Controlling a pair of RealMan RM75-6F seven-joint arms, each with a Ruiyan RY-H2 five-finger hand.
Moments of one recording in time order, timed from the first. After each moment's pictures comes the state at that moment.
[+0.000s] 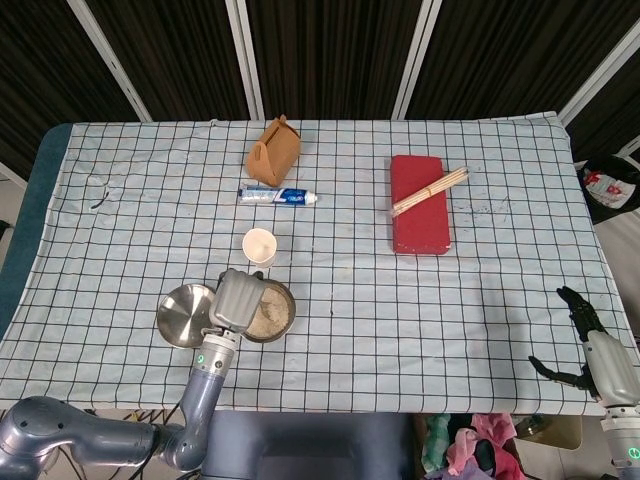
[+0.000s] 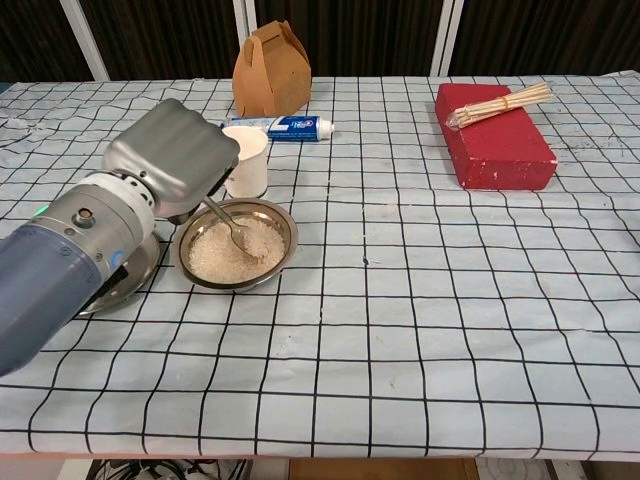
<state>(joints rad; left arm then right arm) -0.83 -1.87 -0.08 -1.49 0.95 1.47 1.34 0.08 -1.01 0.06 -1.71 -1.44 1.36 0.41</state>
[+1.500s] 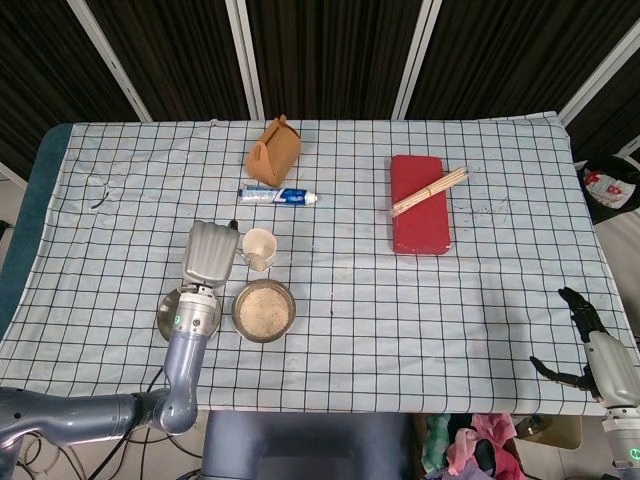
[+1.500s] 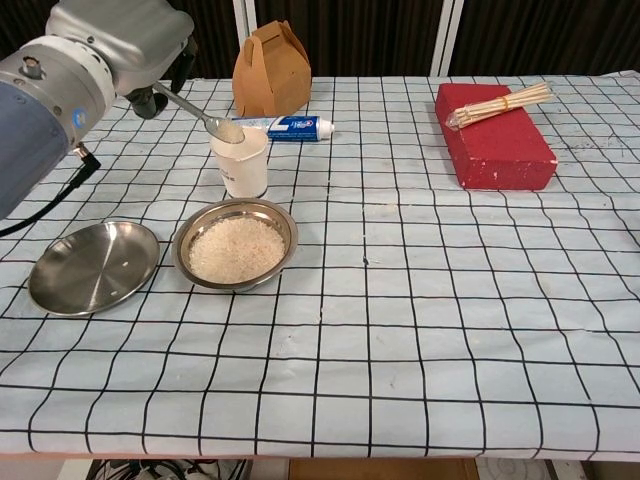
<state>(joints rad) -0.85 -1.72 -0.31 -1.56 0.90 1.41 1.33 0.08 -1.01 0.06 -1.71 -1.43 1.36 0.41</state>
